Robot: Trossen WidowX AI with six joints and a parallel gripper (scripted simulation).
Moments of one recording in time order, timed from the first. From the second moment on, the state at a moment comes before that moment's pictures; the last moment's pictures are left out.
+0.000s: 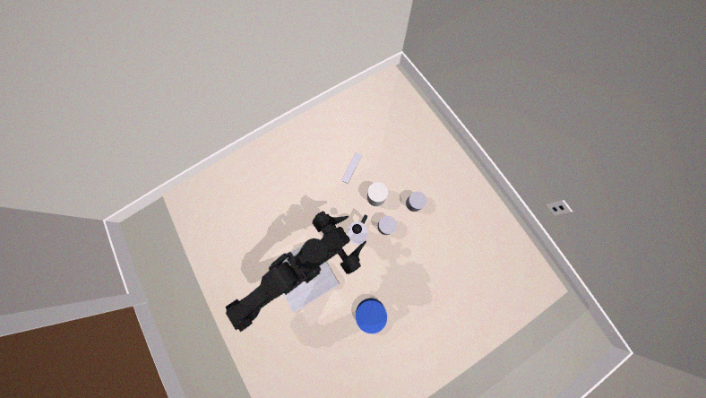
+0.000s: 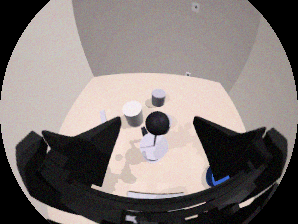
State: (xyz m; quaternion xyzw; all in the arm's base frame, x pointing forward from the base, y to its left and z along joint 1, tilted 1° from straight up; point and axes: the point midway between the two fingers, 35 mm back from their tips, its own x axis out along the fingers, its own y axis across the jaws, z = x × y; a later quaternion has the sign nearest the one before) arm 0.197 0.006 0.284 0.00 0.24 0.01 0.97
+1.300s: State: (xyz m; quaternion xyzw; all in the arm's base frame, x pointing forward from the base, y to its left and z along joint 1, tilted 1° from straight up) arm 0.205 0.006 0.273 0.00 0.23 0.01 0.97
